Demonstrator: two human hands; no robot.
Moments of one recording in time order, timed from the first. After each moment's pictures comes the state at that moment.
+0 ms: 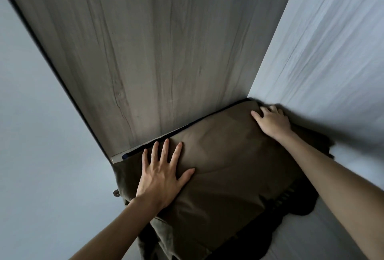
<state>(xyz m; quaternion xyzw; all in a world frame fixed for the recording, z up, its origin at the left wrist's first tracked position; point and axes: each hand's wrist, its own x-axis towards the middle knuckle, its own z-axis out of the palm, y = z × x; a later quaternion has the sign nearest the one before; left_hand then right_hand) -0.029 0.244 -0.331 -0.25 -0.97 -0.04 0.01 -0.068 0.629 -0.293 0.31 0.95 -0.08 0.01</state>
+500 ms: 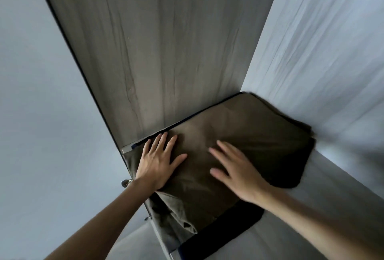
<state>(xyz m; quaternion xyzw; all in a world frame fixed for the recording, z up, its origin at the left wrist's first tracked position) -0.032 0.214 -0.322 -0.28 -0.96 -0.10 -0.01 0.095 0.444 -0.291 -0.02 0.99 -0.13 -0.02</state>
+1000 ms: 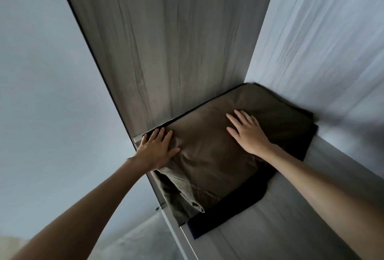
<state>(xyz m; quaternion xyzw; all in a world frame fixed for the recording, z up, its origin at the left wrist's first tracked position) -0.041 0.181 -0.295 -0.29 -0.94 0.00 -0.15 0.036 0.494 -0.298 0.10 0.99 -0.05 0.01</state>
